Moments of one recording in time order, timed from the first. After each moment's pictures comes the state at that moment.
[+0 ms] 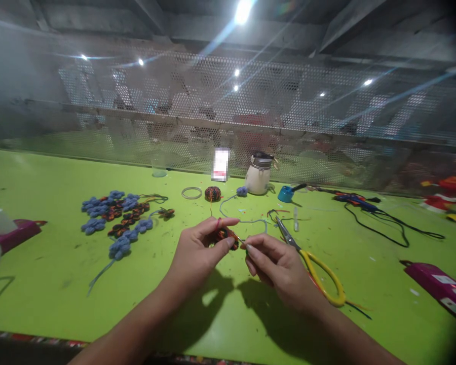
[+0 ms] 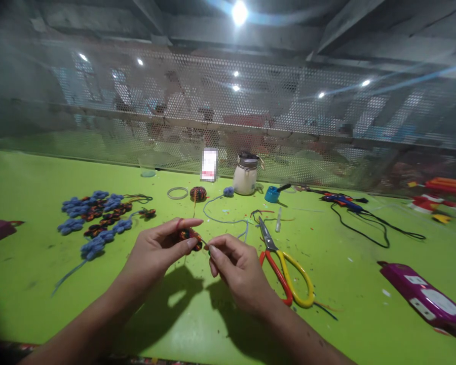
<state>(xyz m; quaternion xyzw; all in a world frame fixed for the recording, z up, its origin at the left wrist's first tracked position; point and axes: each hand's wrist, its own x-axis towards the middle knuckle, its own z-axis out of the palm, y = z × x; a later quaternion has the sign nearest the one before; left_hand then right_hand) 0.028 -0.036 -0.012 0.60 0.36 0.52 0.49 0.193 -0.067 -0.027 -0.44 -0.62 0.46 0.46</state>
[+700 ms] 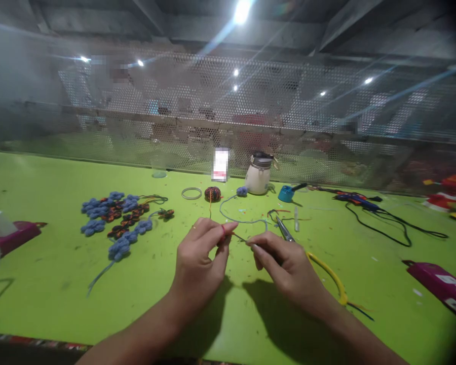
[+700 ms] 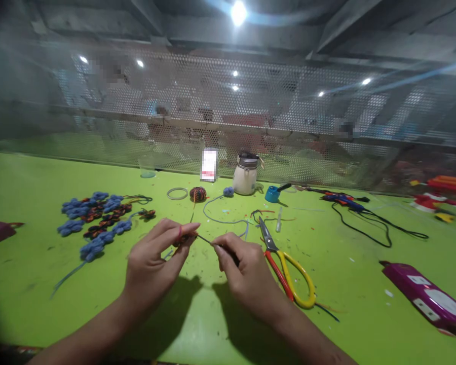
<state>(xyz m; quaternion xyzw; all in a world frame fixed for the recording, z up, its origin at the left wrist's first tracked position) 0.032 -0.038 -0.025 0.74 0.31 0.59 0.09 0.203 -0.069 -0.013 -0.48 -0.75 0.22 0.41</state>
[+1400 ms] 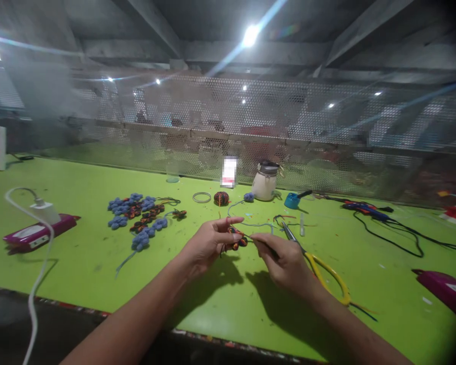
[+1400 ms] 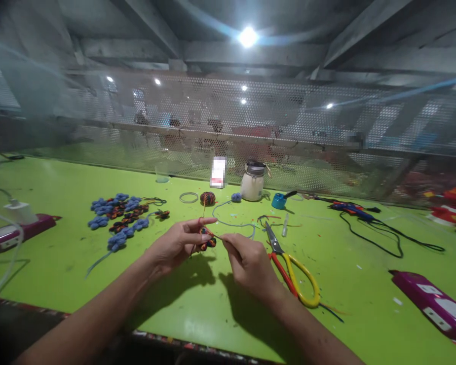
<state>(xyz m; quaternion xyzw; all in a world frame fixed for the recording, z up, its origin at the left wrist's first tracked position) 0.025 -0.016 -0.023 0.47 0.30 0.44 0.71 0.202 -0.058 -0.035 -0.40 -0.80 0.04 0.44</state>
